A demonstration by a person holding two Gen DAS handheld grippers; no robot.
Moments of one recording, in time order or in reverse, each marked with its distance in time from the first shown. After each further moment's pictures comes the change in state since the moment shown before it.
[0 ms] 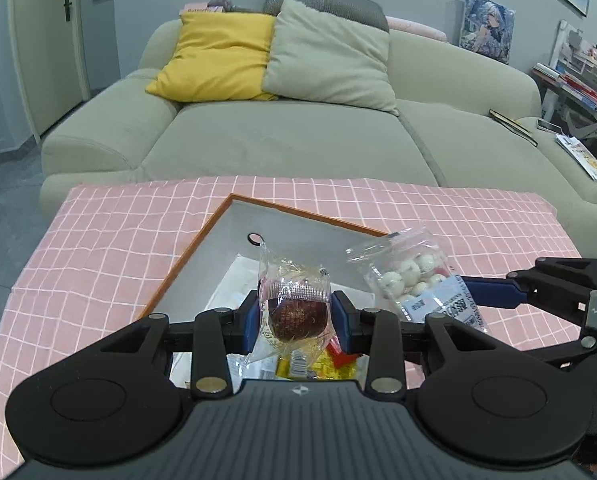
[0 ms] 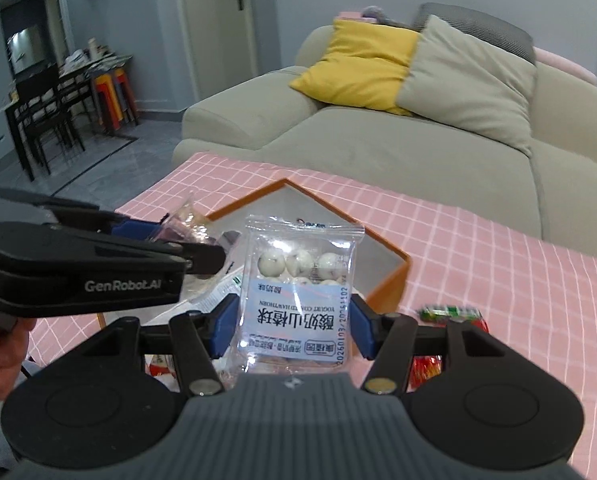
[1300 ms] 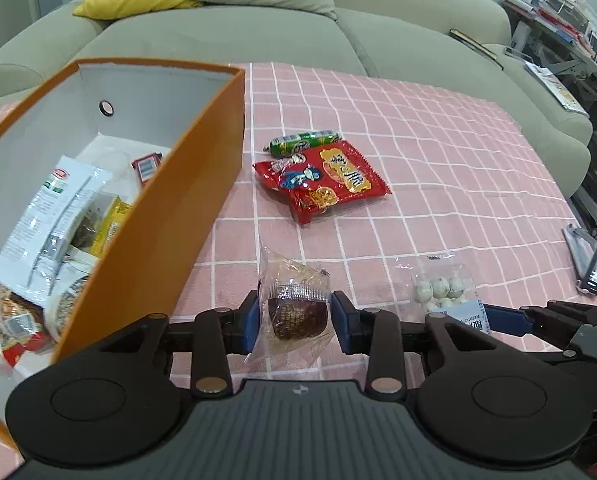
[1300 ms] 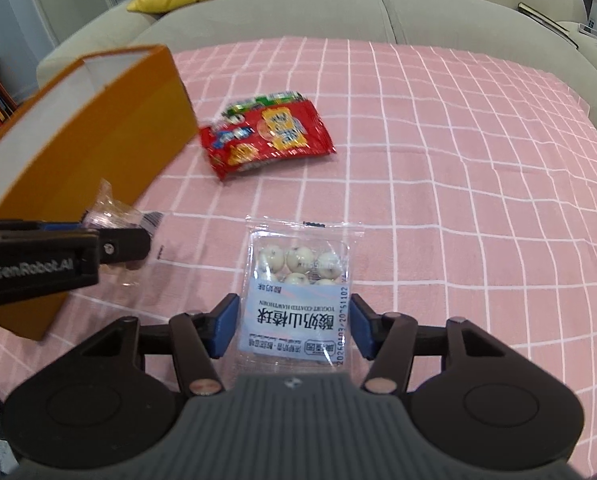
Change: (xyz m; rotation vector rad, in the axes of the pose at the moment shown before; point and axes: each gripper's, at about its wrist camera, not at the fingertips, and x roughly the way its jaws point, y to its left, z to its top) left arm 0.068 -0.132 -0.096 0.009 0.184 -0.094; right arm -0.010 -0.125 -0.171 0.358 0.217 -0.234
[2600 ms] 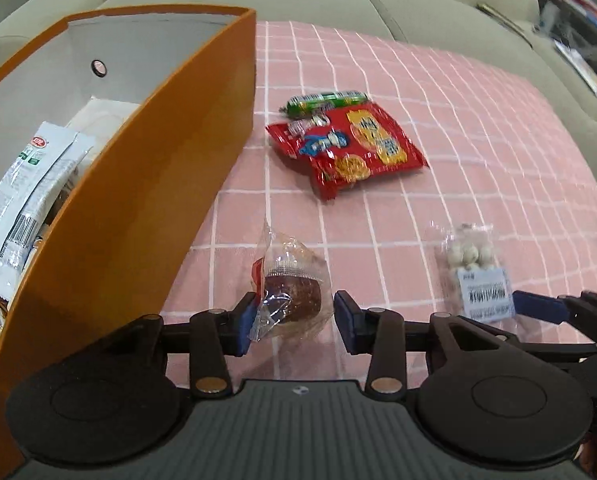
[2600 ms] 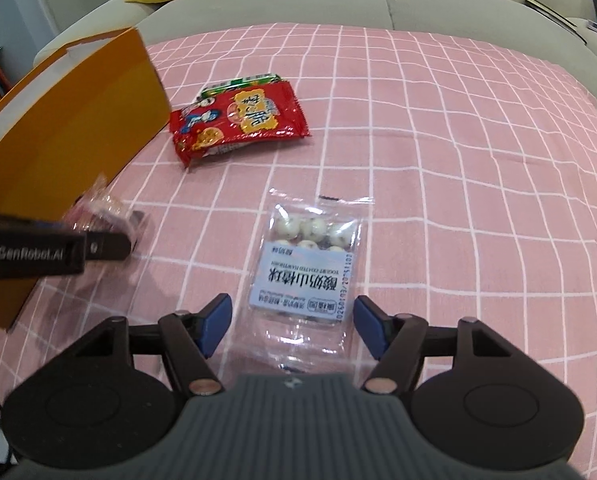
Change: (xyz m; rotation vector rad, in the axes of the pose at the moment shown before) left arm 0.052 0.006 0.005 -0.035 0.090 0.048; right arm 0.039 -0.032 0.003 -0.004 0.027 -0.012
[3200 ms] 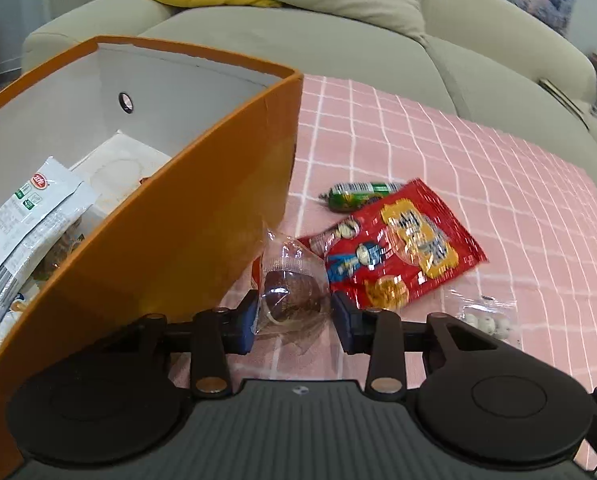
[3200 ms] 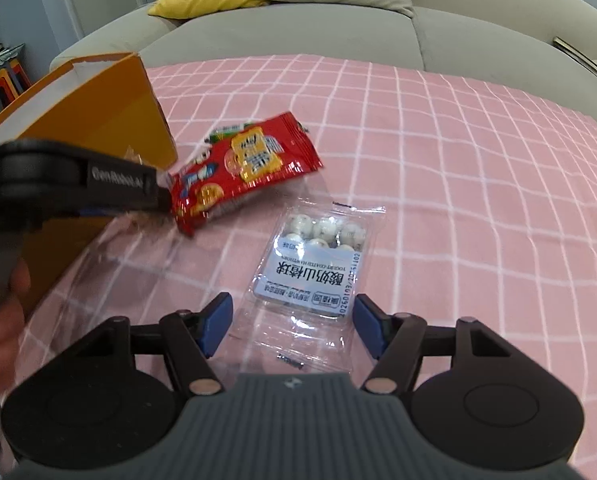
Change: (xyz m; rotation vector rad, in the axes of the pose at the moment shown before) left arm 0.034 -0.001 0.043 -0.160 -0.138 0.099; right arm 0.028 0.001 0.030 -0.094 -0.066 0.040
